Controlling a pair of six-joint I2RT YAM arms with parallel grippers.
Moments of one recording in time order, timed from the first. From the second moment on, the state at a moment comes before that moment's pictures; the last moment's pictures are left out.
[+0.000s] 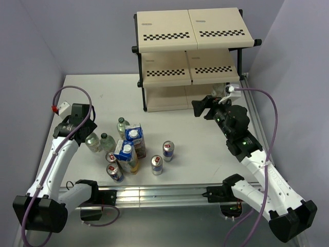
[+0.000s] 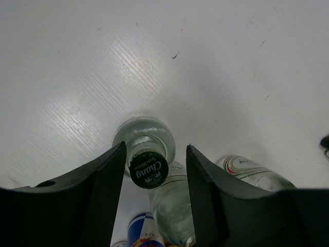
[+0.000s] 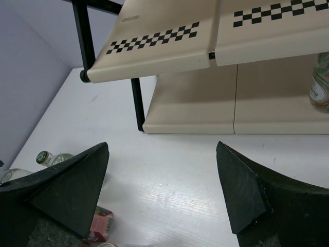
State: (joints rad) left arm -0.12 1.02 0.95 -0.84 -0.51 -0.85; right arm 0.40 0.82 0.79 -0.05 0.08 0.41
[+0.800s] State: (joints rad) left arm -0.12 0.93 1.14 -0.90 -0.50 -0.64; right arm 0.40 0.87 0.77 0.04 -0.10 0.41
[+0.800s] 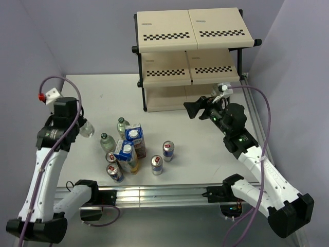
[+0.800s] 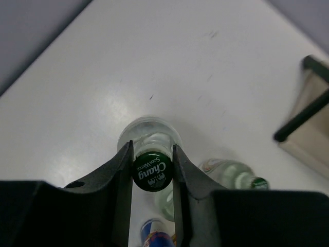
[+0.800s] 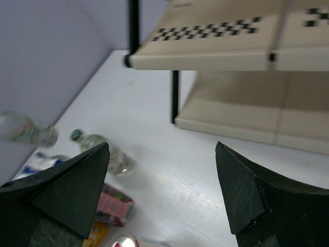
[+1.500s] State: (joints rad) left arm -0.12 0.80 1.44 -0.38 0.36 -0.41; right arm 0.69 1.09 1.24 0.09 -0.56 0.29
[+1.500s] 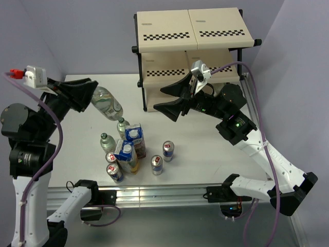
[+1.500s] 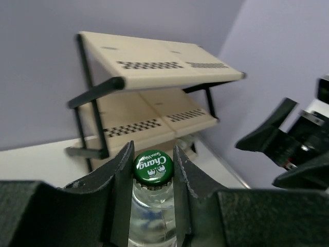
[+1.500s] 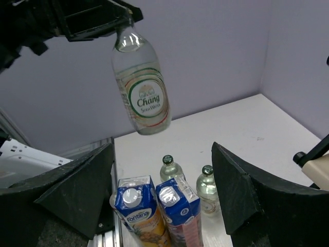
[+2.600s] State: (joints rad) left arm -0.42 1.18 1.50 -0.05 1.22 -0.46; right arm 0.91 1.30 1.45 -0.40 -0.62 0.18
